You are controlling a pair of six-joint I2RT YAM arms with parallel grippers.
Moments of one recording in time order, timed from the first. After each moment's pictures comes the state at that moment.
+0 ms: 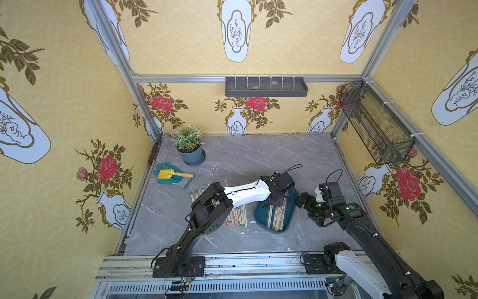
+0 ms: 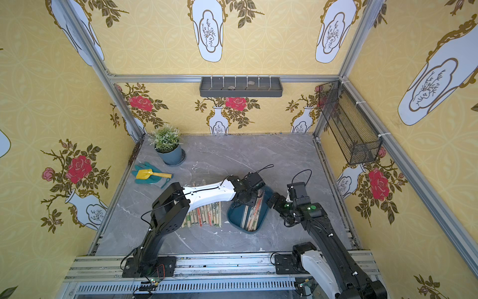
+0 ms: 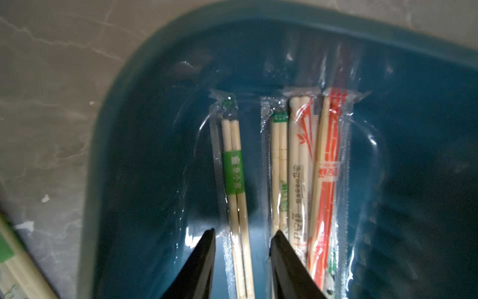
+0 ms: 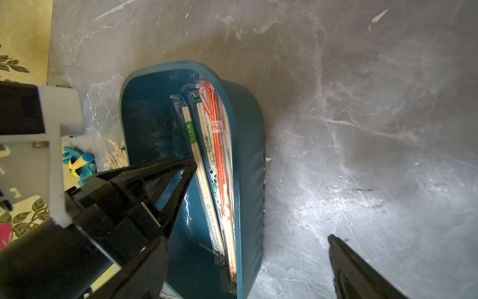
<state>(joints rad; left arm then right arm) -1.07 2.17 1.69 -0.75 -0.16 -0.70 0.30 0.84 0.57 -0.76 -0.30 0.83</state>
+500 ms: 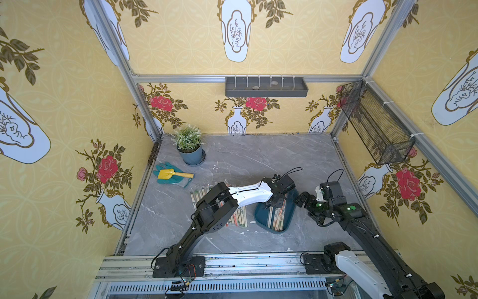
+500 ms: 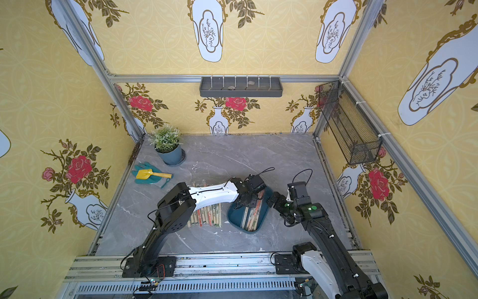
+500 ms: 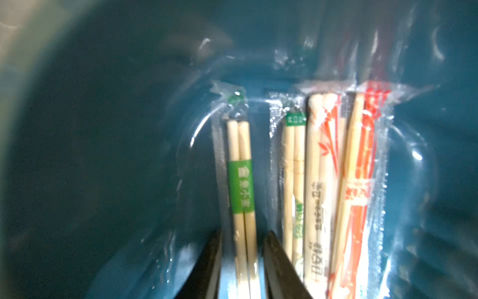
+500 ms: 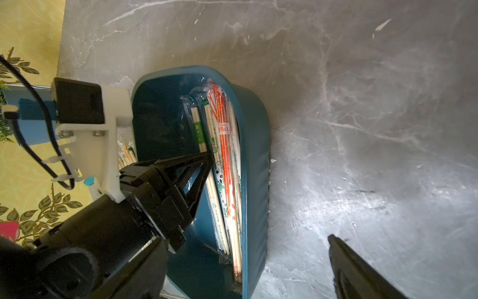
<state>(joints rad) -1.07 2.23 1.69 -0.73 -0.16 -0.71 0.30 0.82 0.58 -0.76 -0.30 0.83</state>
